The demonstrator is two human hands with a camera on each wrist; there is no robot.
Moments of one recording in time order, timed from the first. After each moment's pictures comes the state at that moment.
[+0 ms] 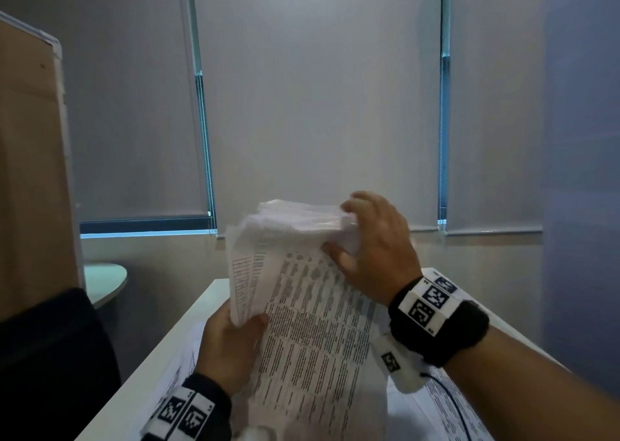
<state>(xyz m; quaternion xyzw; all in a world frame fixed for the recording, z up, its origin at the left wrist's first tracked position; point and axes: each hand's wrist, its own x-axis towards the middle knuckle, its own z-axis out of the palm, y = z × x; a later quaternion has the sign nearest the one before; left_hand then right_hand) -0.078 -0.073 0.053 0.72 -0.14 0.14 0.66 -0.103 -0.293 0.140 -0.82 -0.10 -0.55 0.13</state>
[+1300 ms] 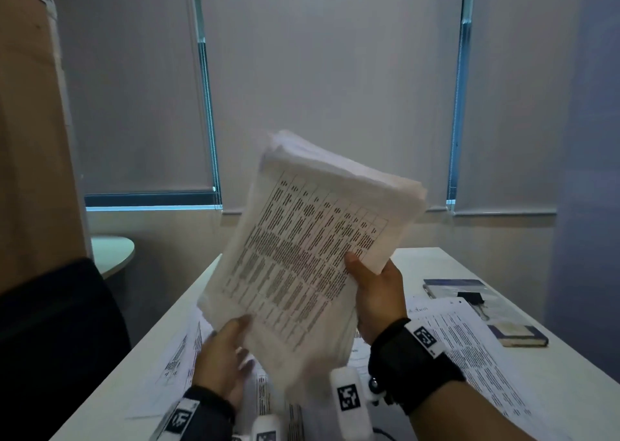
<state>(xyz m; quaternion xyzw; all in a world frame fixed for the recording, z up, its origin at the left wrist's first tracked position) -0.057 -0.060 -0.012 0.55 0.11 -0.03 0.83 -0.085 -0.263 0.050 -0.52 -0.03 -0.31 0.80</state>
